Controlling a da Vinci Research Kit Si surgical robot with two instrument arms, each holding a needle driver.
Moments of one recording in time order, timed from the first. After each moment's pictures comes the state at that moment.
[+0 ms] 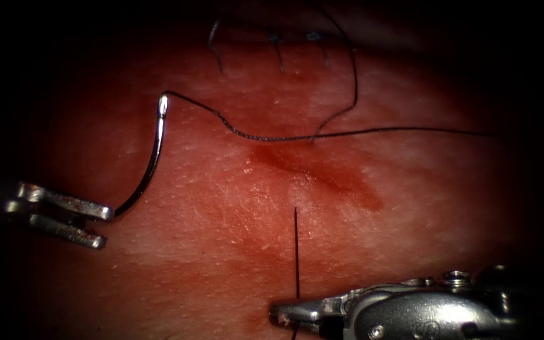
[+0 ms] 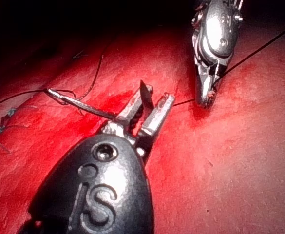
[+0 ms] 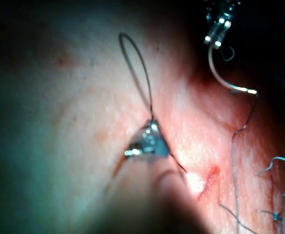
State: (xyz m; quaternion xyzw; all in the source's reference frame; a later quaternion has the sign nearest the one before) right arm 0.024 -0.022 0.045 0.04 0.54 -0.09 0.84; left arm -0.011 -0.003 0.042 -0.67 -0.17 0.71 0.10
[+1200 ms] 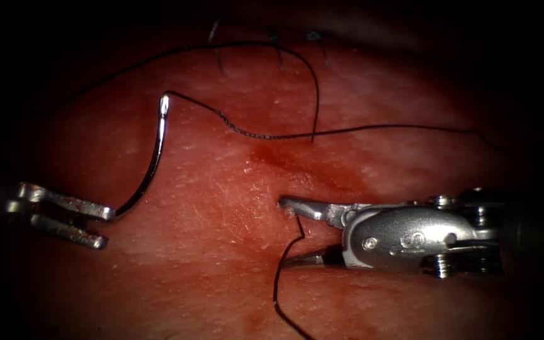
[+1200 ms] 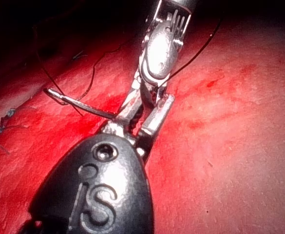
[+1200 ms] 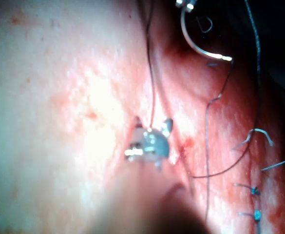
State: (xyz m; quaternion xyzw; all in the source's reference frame) right arm 0.025 -0.016 0.056 -0.01 0.52 -0.07 0.85; left arm -0.011 -0.003 0.042 -0.67 -0.17 0.71 0.10
